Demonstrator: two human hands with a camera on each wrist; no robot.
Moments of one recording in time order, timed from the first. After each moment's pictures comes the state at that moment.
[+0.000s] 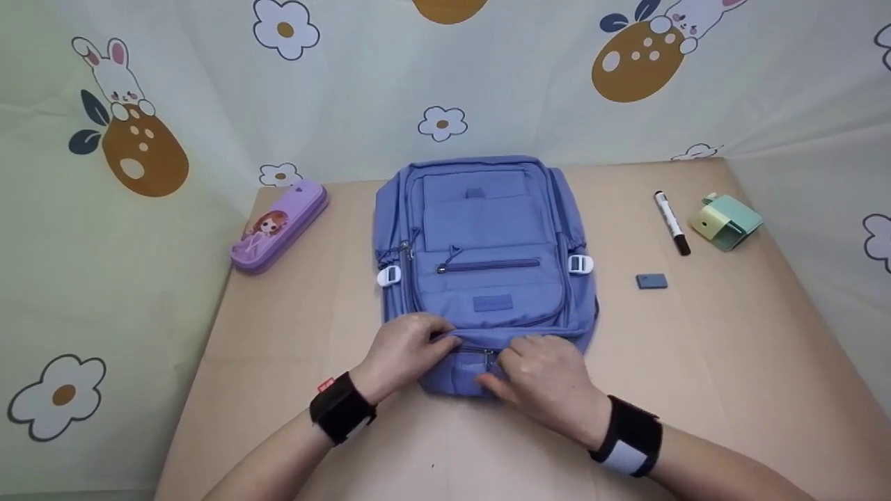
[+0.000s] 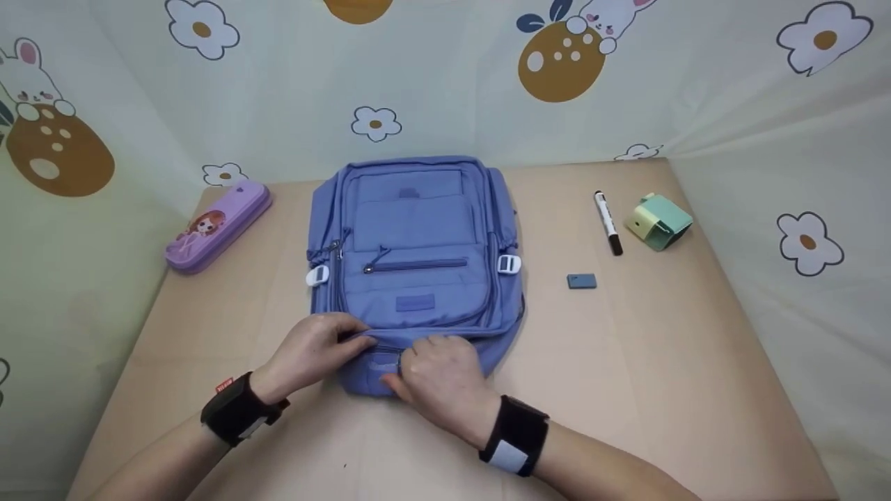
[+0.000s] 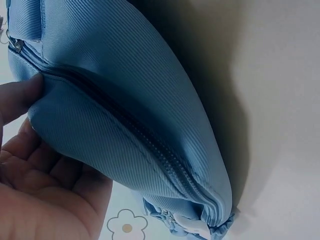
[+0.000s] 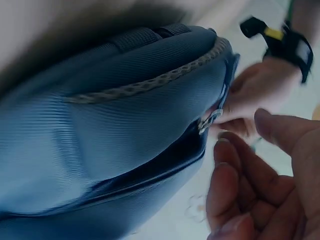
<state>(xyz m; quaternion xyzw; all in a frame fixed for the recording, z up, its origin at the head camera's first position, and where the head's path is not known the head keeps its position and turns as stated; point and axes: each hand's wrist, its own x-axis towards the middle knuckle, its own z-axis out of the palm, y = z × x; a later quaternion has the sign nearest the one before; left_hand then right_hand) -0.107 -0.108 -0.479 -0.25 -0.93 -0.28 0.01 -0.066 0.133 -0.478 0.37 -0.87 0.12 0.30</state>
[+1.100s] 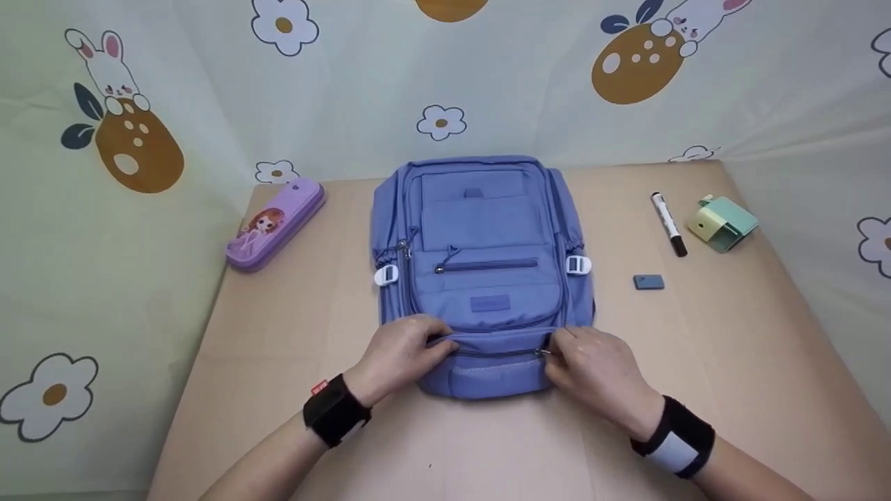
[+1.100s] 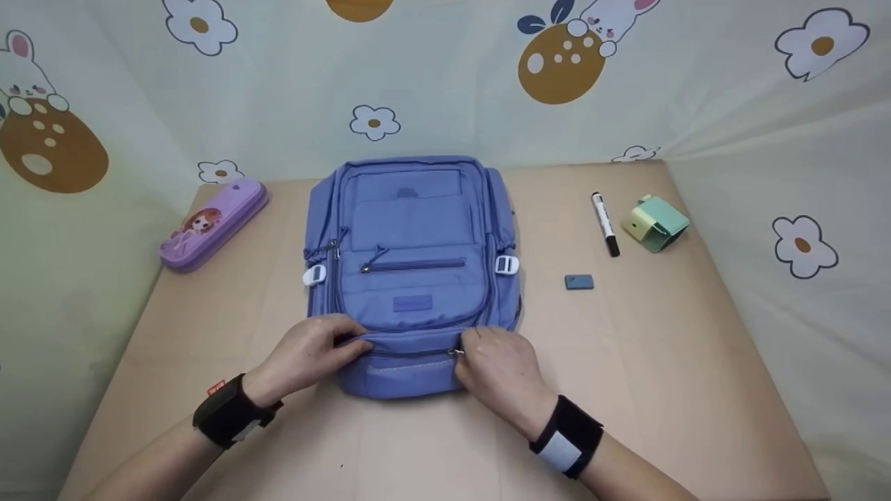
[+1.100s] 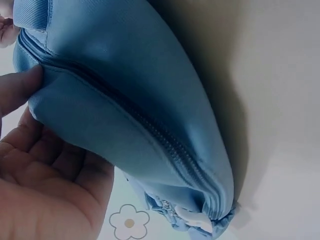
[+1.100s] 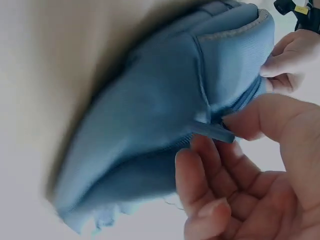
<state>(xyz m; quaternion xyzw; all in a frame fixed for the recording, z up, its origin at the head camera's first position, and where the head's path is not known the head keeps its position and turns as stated) -0.104 -0.111 -0.478 -0.26 -0.92 -0.28 -0.01 -0.075 0.195 -0.491 0.27 -0.94 0.13 0.19</state>
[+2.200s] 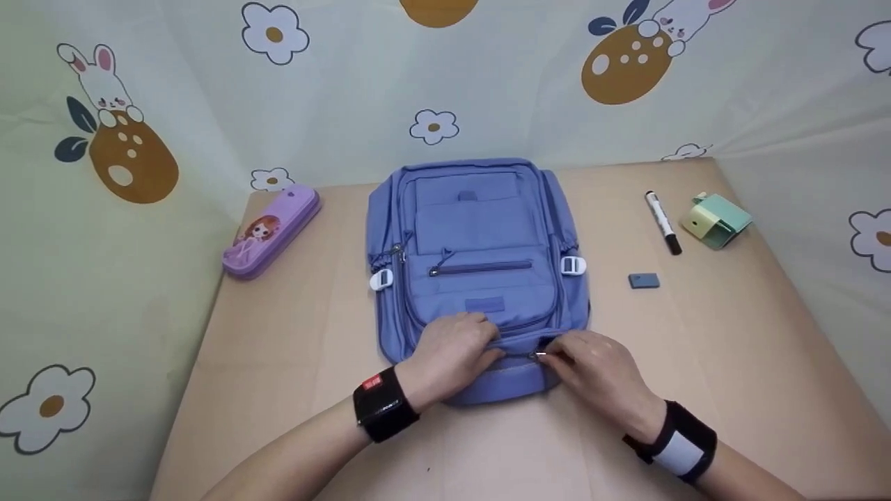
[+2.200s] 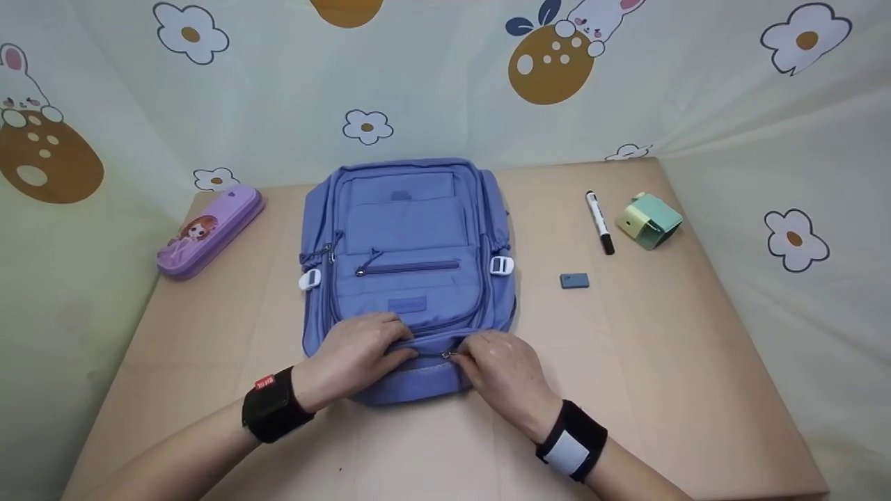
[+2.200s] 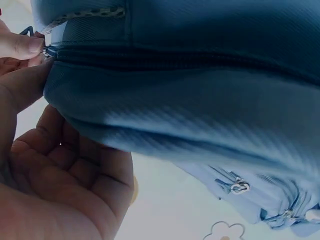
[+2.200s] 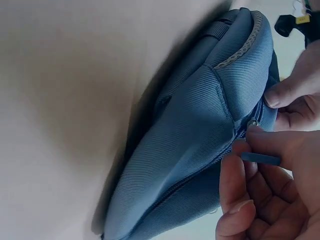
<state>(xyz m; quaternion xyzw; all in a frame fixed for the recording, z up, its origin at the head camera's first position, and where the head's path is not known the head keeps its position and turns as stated) -0.104 -0.041 -0.461 -0.36 -0.93 -0.12 0.04 -0.075 0.209 -0.506 0.30 -0.89 0.25 0.22</state>
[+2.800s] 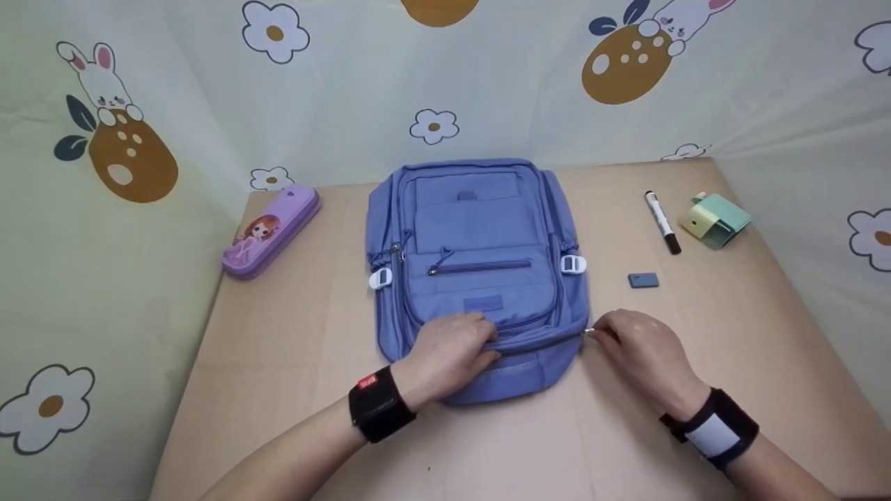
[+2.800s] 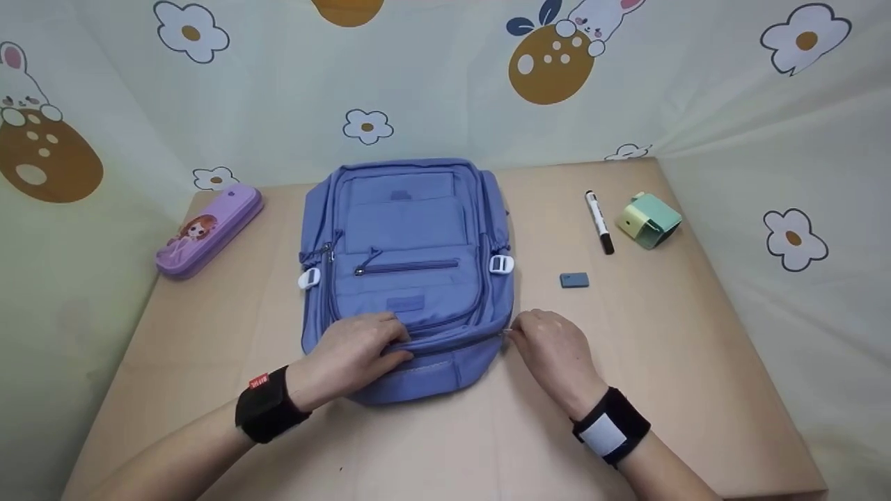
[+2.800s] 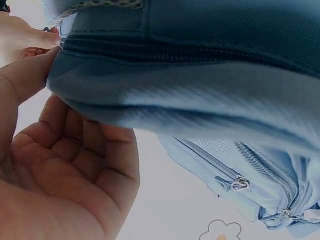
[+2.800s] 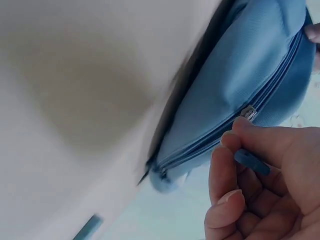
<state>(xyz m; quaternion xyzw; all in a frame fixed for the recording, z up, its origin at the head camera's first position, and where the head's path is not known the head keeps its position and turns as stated) -0.102 -0.047 -0.456 -0.36 -0.92 -0.13 0.01 -0.088 0.263 -0.500 0.19 -0.95 0.21 0.15</state>
